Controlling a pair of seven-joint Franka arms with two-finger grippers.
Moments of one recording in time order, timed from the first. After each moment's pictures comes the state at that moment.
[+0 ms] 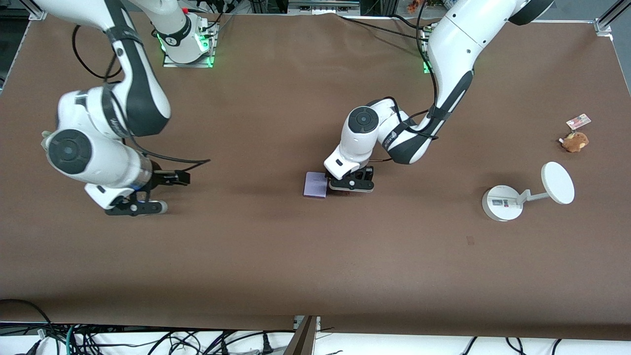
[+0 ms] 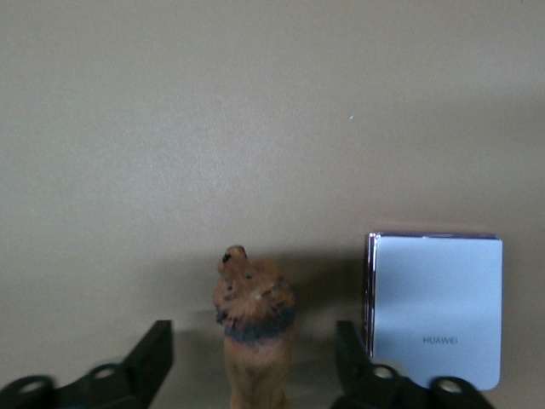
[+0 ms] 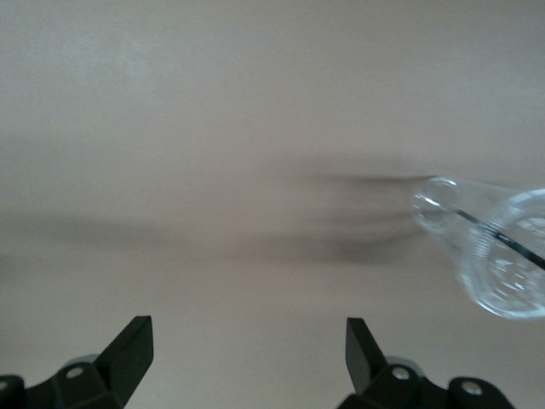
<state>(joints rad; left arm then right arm) -0.28 0.72 -0.41 -1.72 0.45 2.48 -0.88 0.25 0.46 -0.02 -1.52 0.00 1.85 0.17</state>
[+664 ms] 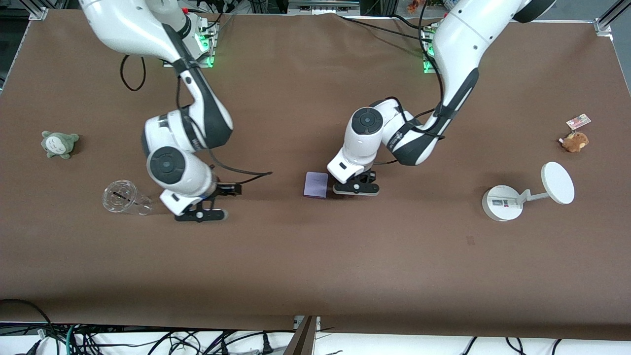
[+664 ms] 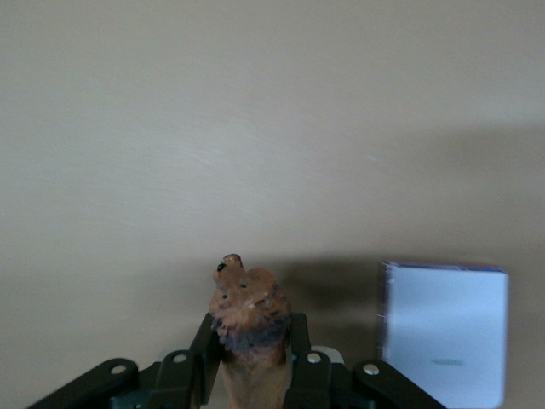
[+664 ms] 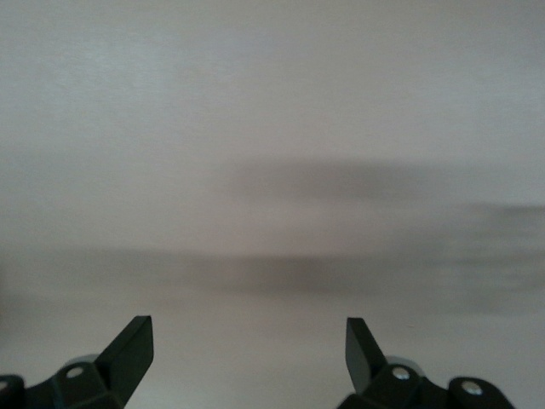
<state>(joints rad) -0.26 0.67 -0.41 -1.69 0.45 2.37 -0.88 0.41 0.61 -0.01 -1.52 0.00 2.04 0.36</state>
